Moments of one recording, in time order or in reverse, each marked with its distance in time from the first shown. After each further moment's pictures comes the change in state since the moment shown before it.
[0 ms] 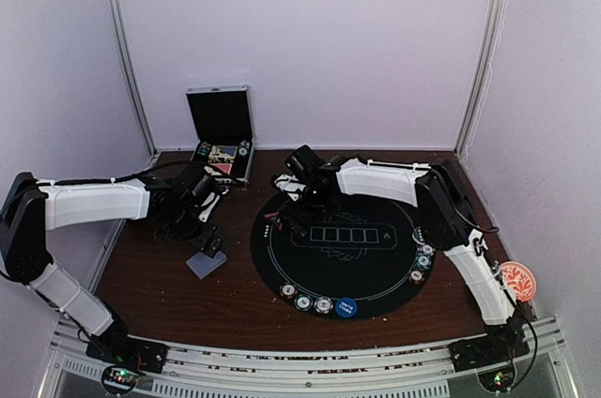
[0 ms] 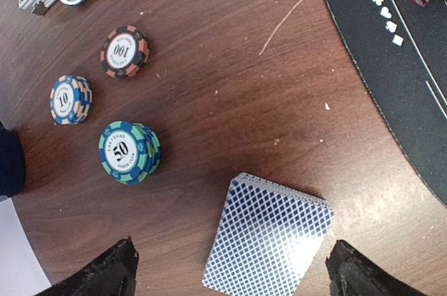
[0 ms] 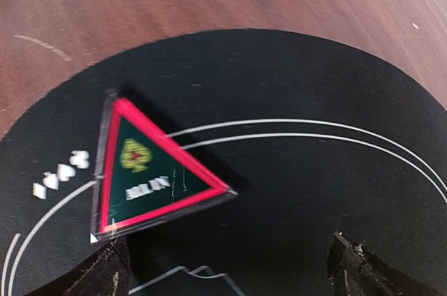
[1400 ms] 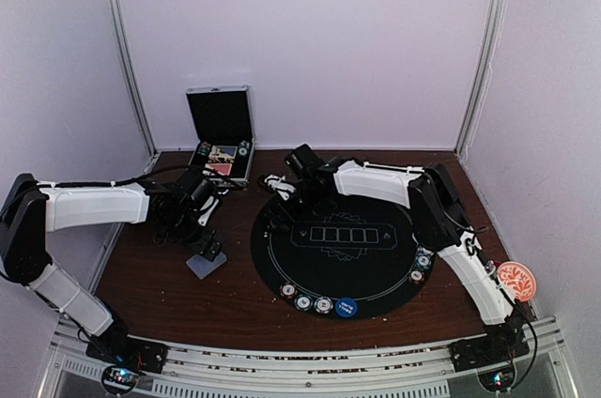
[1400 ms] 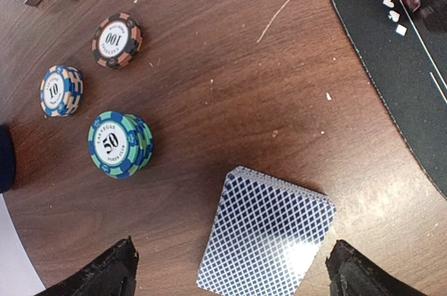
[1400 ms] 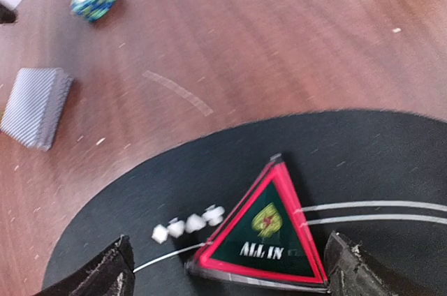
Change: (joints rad) left arm 0.003 -0.007 -0.039 0.029 0.014 -0.008; right arm -0.015 0.079 0.084 0.062 -0.408 0.024
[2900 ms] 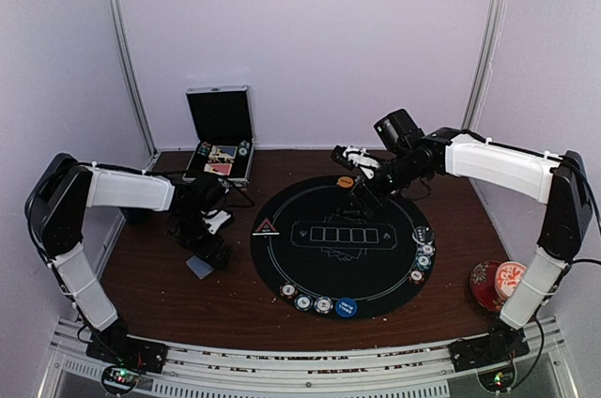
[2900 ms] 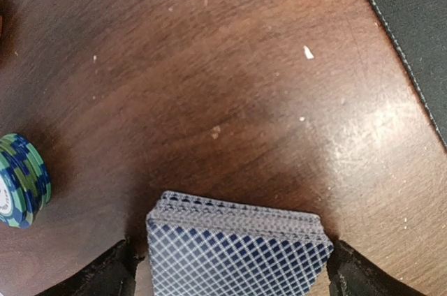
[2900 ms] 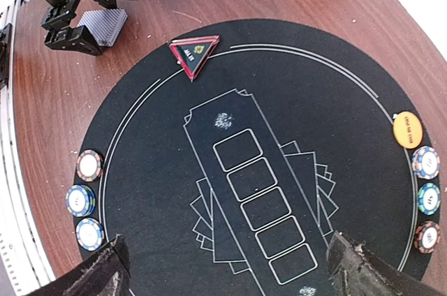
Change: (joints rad) left arm 0.068 0.249 0.112 -0.084 0.225 0.141; right arm -0.166 -0.851 -0.770 -0.059 0.053 -0.192
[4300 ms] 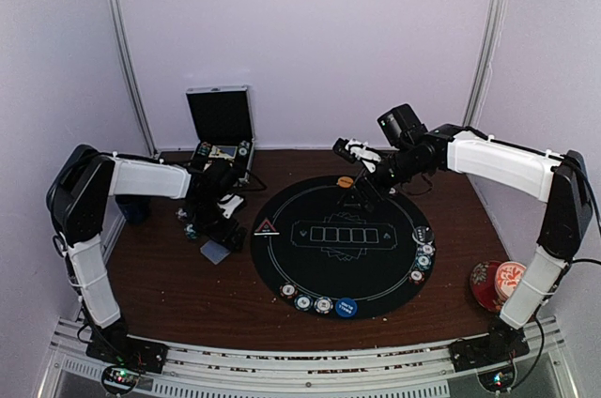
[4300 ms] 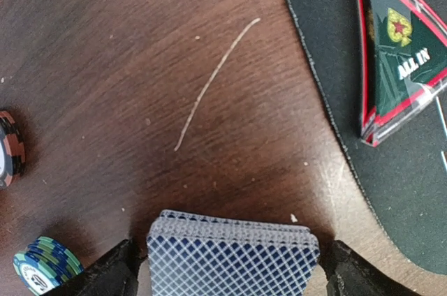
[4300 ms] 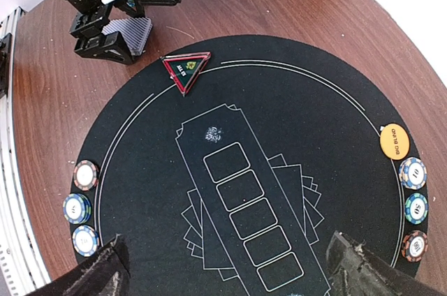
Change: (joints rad) left arm 0.000 0.157 0.193 0.031 0.003 -0.036; right arm -0.024 0.000 0.021 0.022 -0.018 -0.013
